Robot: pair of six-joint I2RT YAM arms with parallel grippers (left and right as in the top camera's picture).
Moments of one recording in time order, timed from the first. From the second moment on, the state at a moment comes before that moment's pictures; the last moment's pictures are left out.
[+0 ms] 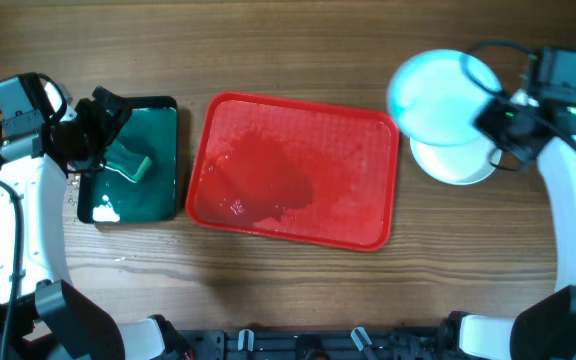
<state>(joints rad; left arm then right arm) 0.37 1.52 1.20 -0.70 0.37 -0.56 -0.23 1.51 1.26 -0.87 -0.03 0.50</state>
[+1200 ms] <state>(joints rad) 0.37 1.52 1.20 -0.70 0.37 -0.56 0.48 1.61 0.88 -0.85 -0.12 0.70</state>
